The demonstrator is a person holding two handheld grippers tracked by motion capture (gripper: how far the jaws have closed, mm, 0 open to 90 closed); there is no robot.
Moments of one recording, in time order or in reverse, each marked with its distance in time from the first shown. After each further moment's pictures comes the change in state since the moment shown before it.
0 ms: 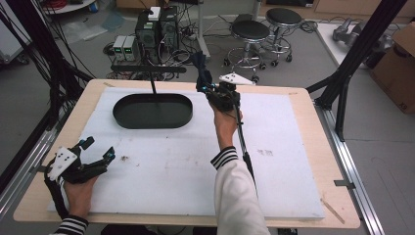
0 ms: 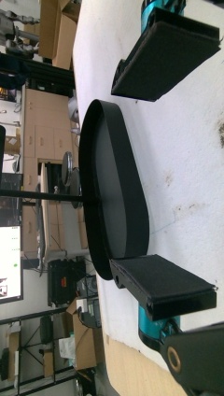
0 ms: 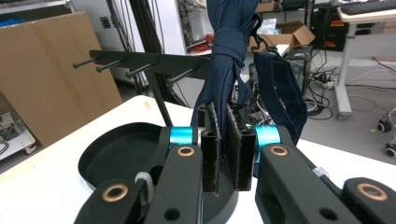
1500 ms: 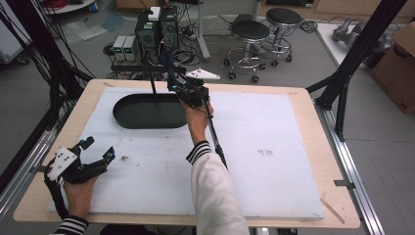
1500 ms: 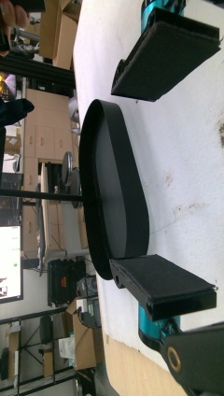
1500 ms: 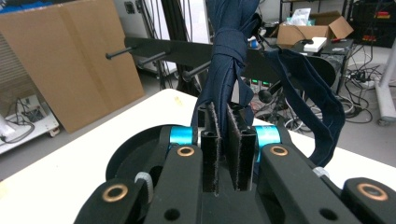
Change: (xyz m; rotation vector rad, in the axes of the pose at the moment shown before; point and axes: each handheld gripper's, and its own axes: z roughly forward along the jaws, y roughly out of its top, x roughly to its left) left arm 0.000 0.000 0.000 -0.004 0.000 -0.003; right arm 0.049 0.000 0.068 0.058 0.085 -0.036
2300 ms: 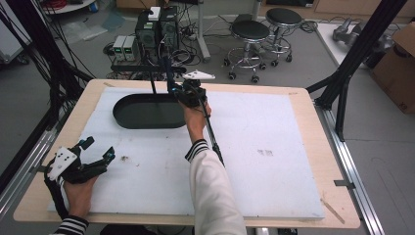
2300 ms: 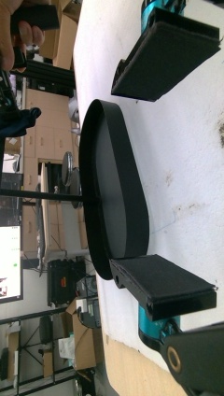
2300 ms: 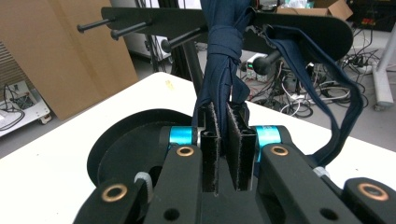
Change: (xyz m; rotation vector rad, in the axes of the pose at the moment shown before) left arm 0.000 0.000 0.000 0.003 0.000 -0.002; right arm -0.008 -0.011 0.020 0.065 -0.017 0.006
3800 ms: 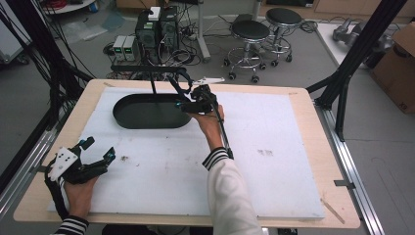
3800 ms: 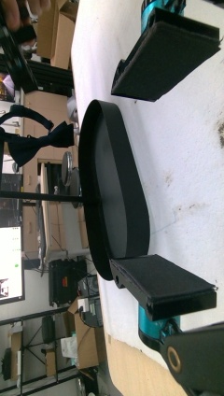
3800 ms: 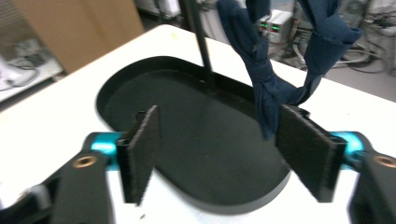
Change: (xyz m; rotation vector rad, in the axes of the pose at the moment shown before) left arm -0.002 0.000 0.000 0.000 -0.002 0.020; right arm -0.019 -0.014 -0.035 0.162 0.071 -0.023
